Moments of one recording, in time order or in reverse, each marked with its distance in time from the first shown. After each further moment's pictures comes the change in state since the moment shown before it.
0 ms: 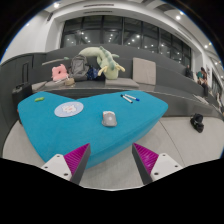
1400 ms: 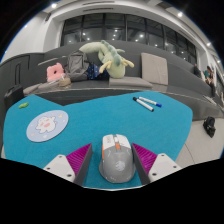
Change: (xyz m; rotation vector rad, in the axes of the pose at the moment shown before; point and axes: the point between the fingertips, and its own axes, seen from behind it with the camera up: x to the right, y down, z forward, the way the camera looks) arm -0.028 -0.061 0.280 0.030 -0.061 0.014
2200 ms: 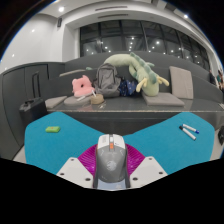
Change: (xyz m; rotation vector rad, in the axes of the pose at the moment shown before) arm -0.228 -0.140 -0.001 0.098 -0.224 -0.004
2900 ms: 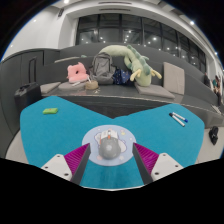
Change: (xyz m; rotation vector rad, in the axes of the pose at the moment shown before) arm -0.019 0.065 -0.054 -0.113 0.134 -0.054
